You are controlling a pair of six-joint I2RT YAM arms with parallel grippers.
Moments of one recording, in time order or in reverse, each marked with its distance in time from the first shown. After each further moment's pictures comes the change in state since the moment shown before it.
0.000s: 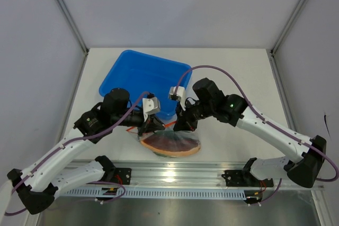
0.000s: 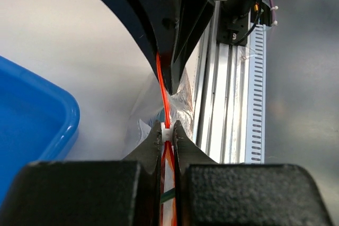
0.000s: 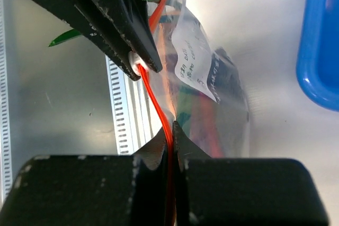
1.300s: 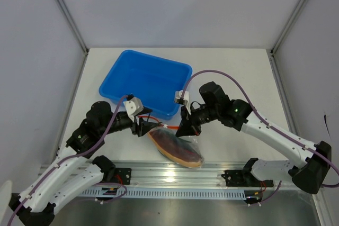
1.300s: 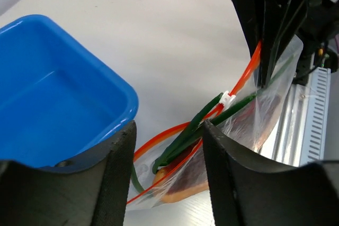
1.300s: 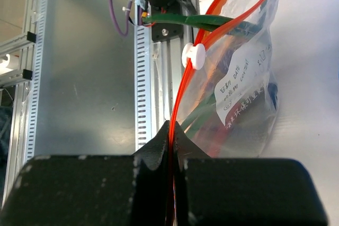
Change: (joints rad) left arm 0.123 -0.272 -0.254 0.276 -0.163 -0.095; right arm -0.035 -0.089 -0.133 0.102 -0.168 0.021
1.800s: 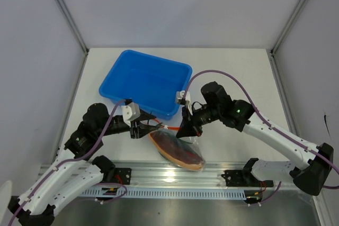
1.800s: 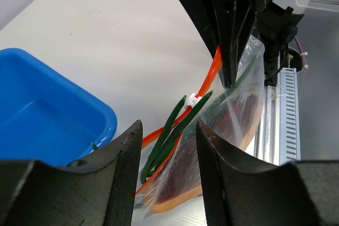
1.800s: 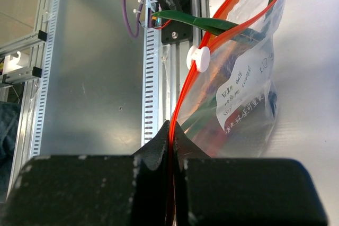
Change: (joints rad) left arm 0.002 -0.016 -0.010 0.039 0.158 0.007; right arm -0.002 -0.023 0.000 0.001 -0.043 0.000
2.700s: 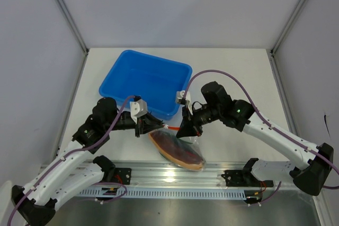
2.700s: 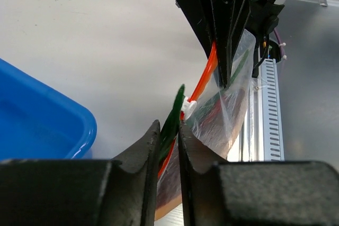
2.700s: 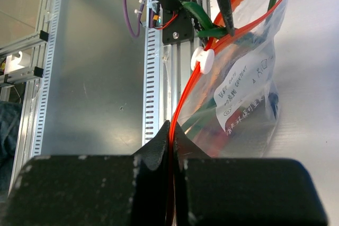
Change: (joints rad) left arm 0.000 0.107 -0.001 0.039 0.102 -0.010; right arm 0.000 0.000 0.000 0.000 -0.008 0.000
